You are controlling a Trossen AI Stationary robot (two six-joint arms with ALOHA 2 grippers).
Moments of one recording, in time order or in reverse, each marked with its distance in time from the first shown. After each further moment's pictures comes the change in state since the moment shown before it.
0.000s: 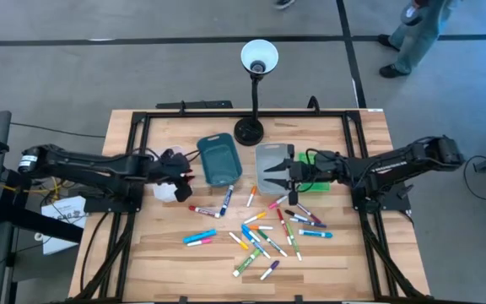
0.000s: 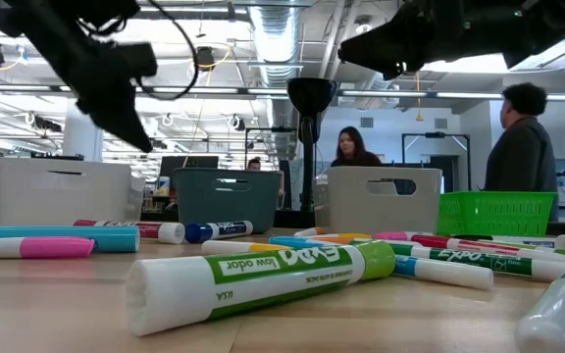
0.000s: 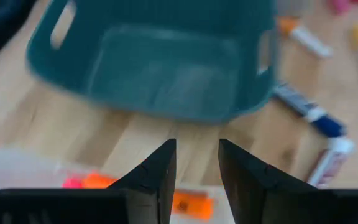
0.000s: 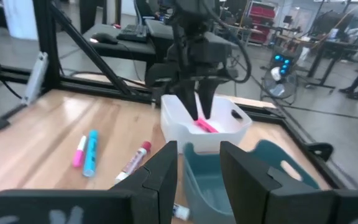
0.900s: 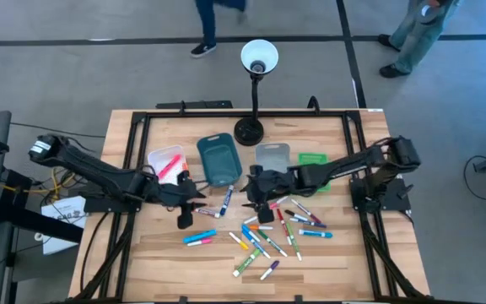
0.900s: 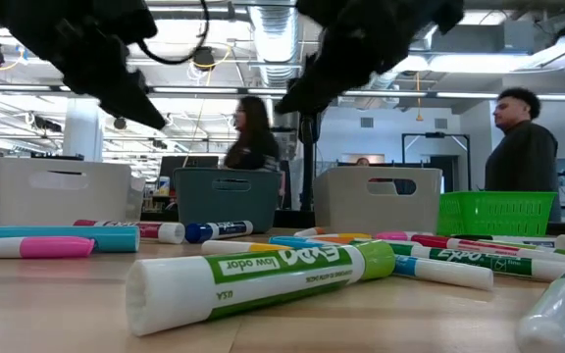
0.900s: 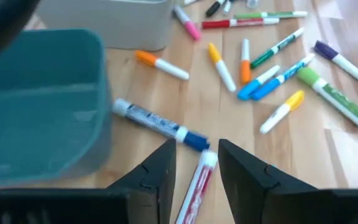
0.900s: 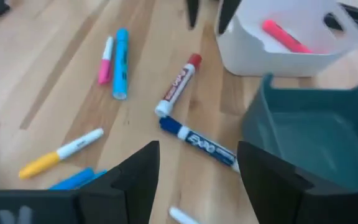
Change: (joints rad) left arm -0.319 0.165 -0.003 0.323 -0.008 -0.001; right arm 0.124 0.445 0.553 -0.660 0.066 -0.004
